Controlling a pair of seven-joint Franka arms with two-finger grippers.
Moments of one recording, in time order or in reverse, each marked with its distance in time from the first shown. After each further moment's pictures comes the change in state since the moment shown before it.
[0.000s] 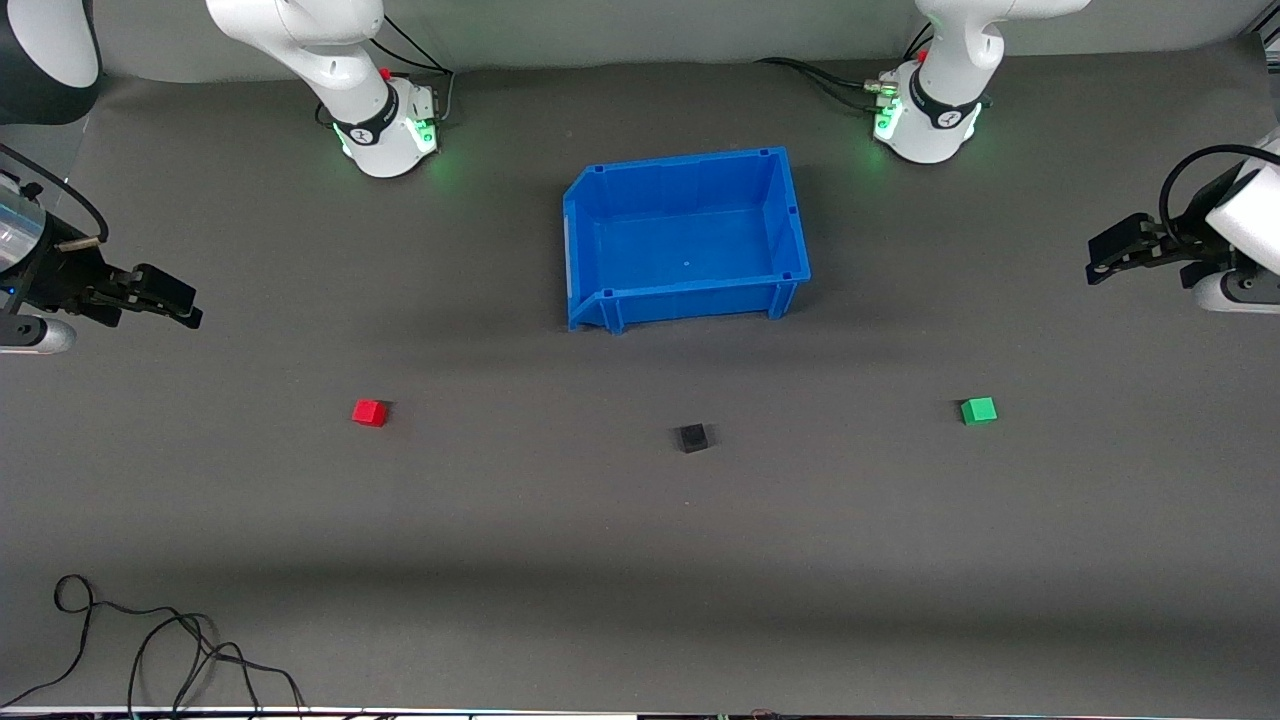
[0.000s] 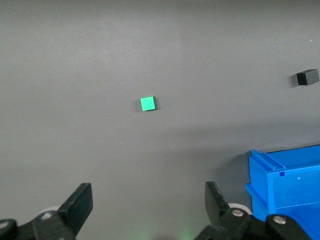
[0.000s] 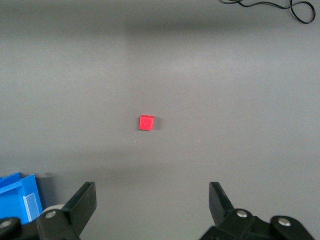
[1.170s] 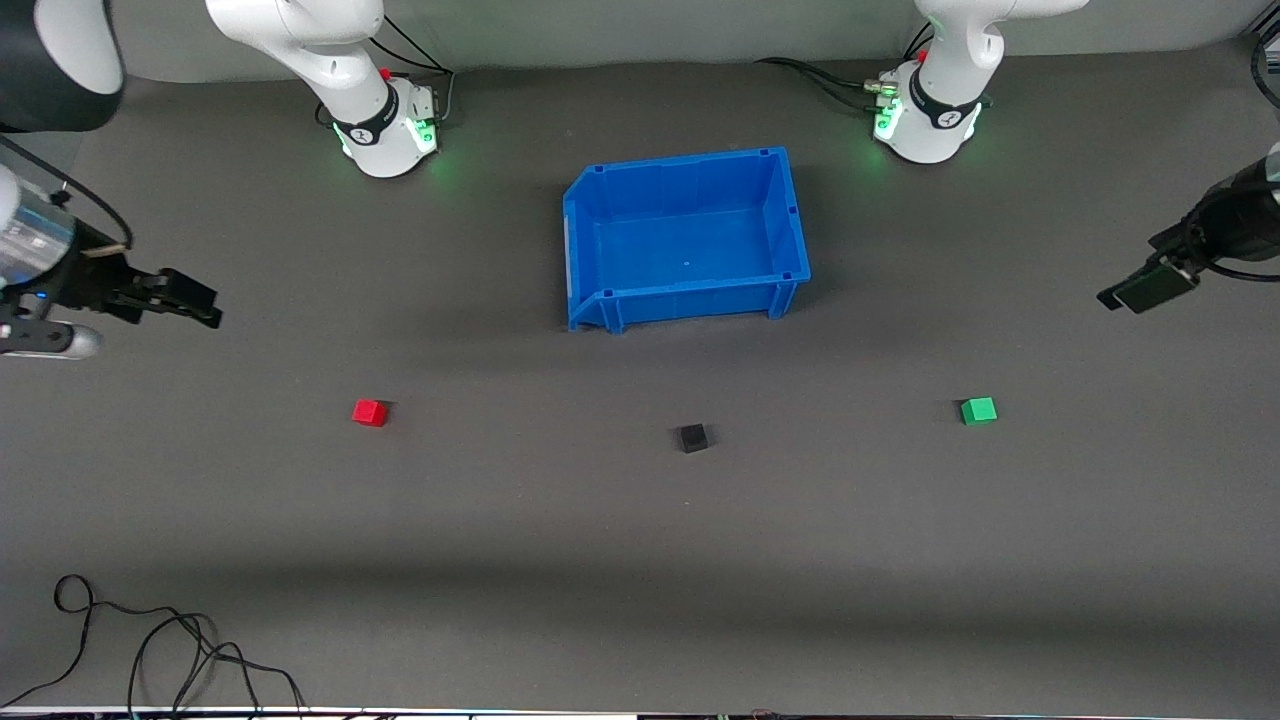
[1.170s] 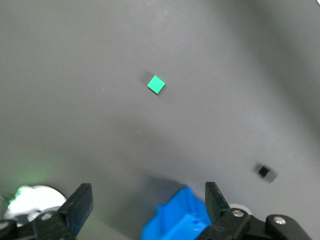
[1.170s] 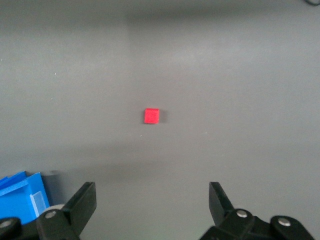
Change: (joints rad) left arm 0.050 0.013 0.012 -0.005 -0.120 -0.011 -0.864; right arm 0.053 0.010 0.003 -0.026 0.000 -0.016 0.091
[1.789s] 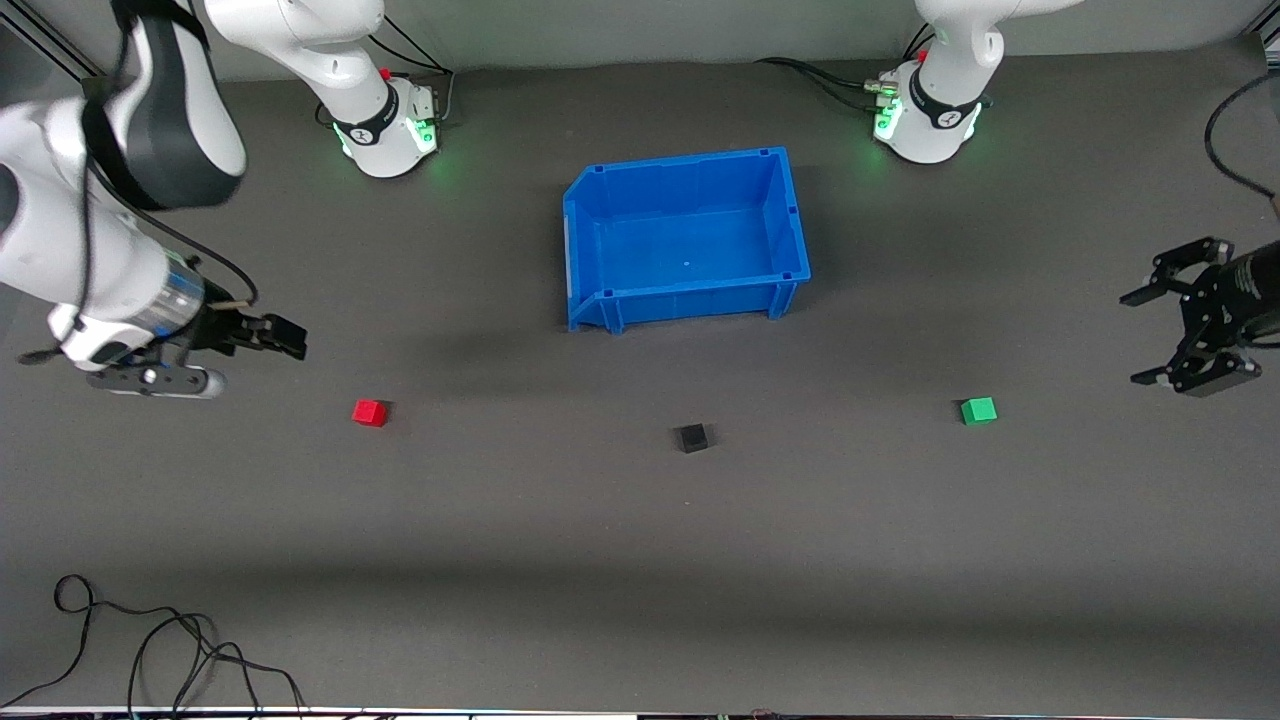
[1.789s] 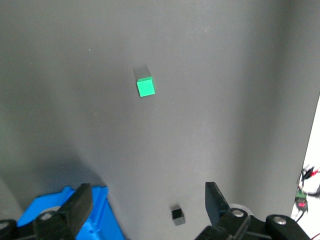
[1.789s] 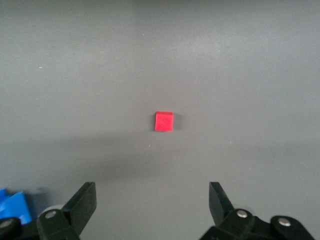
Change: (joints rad) left arm 0.121 0.096 0.004 -0.122 -0.178 0.245 -0.429; right arm 0.046 0.046 -0.014 -0.269 0.000 0.317 0.036
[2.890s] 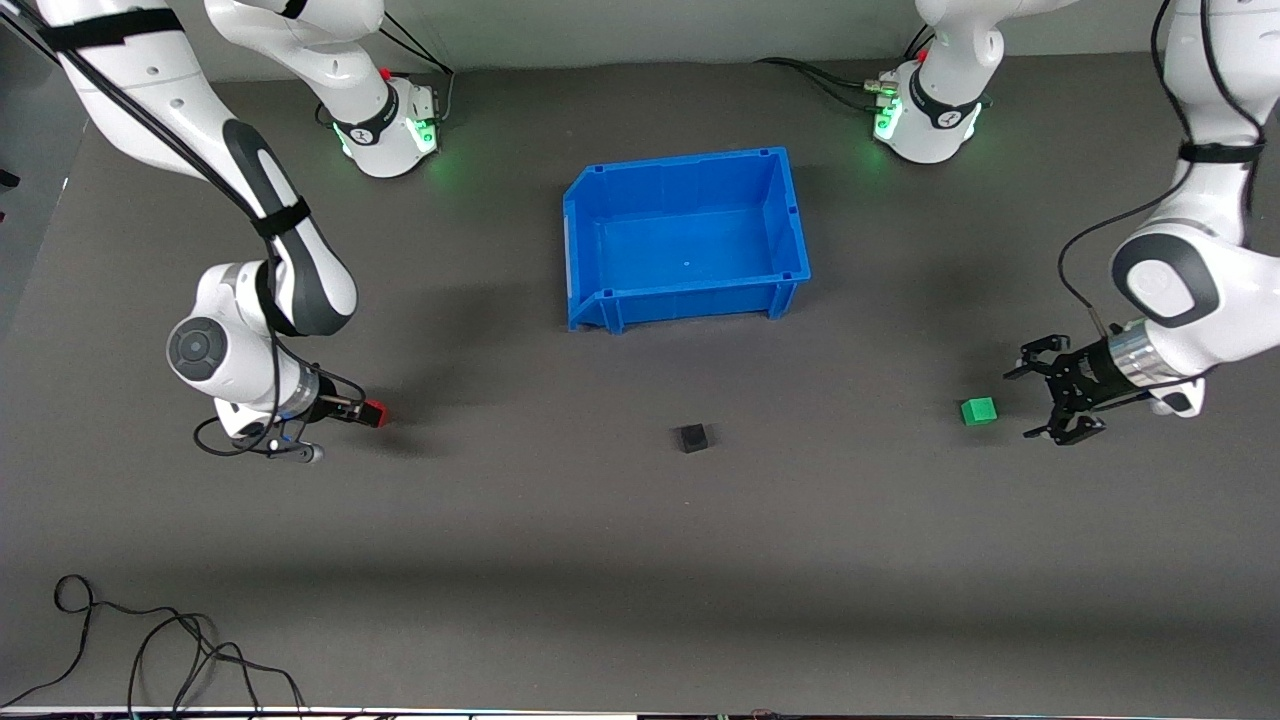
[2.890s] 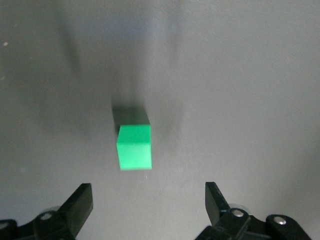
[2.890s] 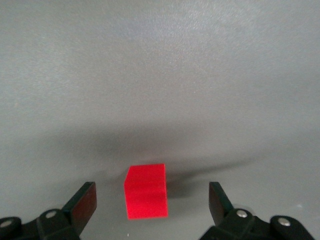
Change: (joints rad) left arm 0.020 0.236 -0.007 -0.425 -0.380 0.656 0.302; right arm 0.002 0.375 -0.043 -0.150 0.011 0.531 0.101
